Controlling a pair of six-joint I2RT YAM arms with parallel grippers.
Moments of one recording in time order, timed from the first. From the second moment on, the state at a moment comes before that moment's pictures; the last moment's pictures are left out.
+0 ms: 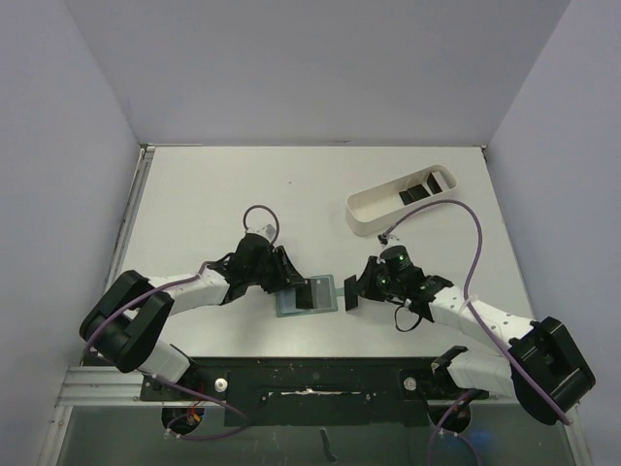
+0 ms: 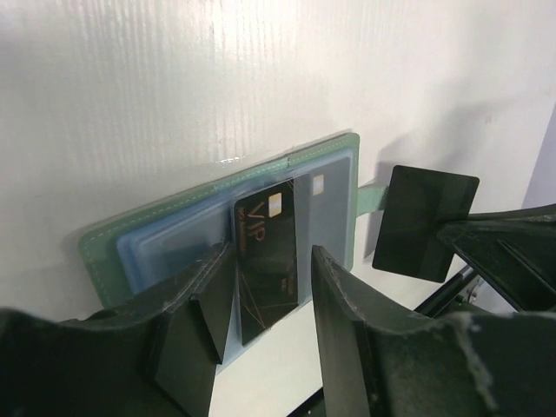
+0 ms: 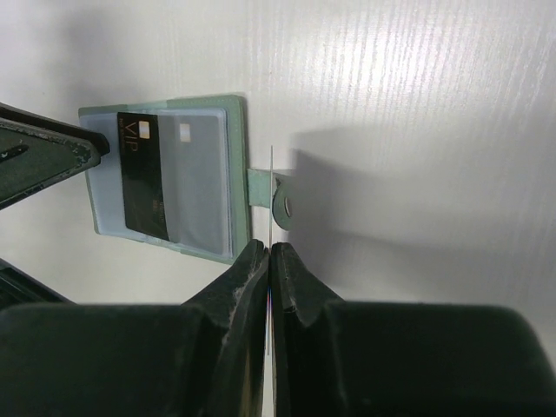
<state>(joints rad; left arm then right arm) -0.63 1.51 0.60 0.17 0.23 -0.95 0.59 1.15 0.48 -0.13 -0.09 0.72</state>
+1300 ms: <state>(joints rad) -0.66 1.54 0.58 0.23 0.26 -1.01 0.67 1.30 0.60 -0.15 -0.06 0.71</state>
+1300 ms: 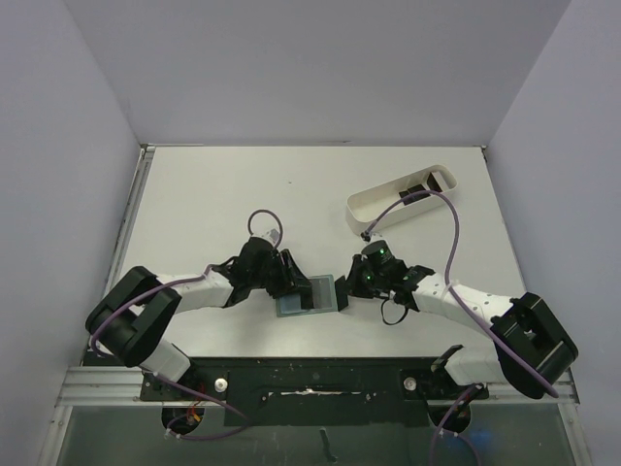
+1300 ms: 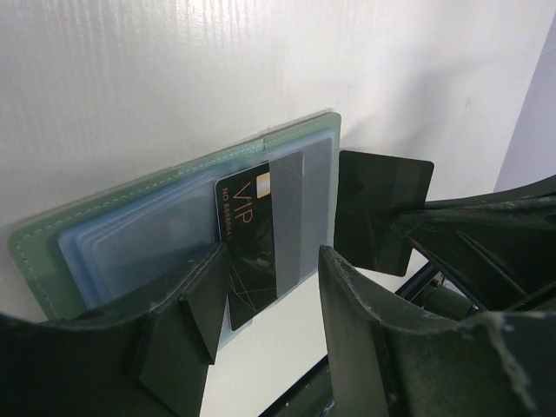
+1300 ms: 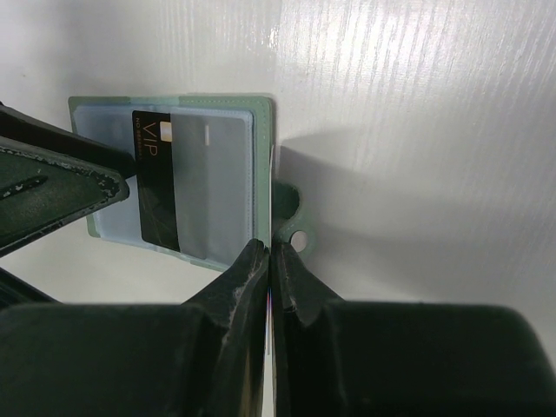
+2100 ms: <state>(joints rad) -0.72 1.64 0.61 0.34 0.30 -1.07 0.70 1.30 0.60 -0.15 -0.03 0.73</state>
